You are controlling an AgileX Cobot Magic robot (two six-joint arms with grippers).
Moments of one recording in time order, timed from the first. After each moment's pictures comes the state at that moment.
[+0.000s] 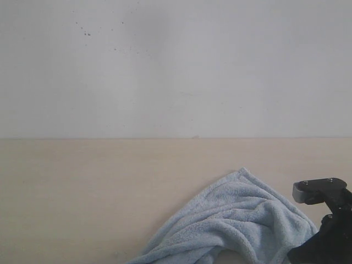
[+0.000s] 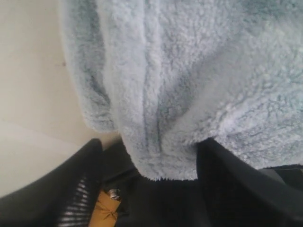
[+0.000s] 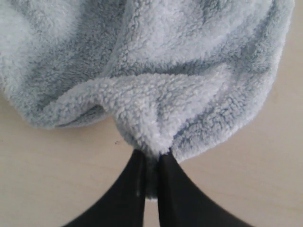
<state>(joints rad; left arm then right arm) -0.44 1.58 -0.54 0.01 1.16 0.24 0.15 1.62 -0.69 0.39 0.47 -0.48</state>
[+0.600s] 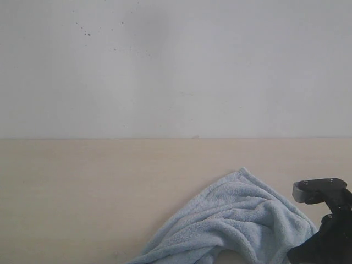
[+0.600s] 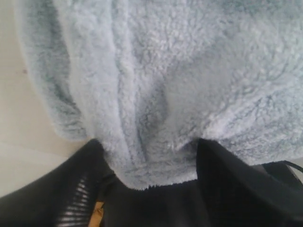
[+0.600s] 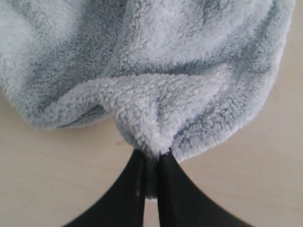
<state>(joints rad) -0.44 1.63 -0.54 -0.07 1.15 0.29 0.15 1.62 -0.69 0.39 0.47 -0.48</state>
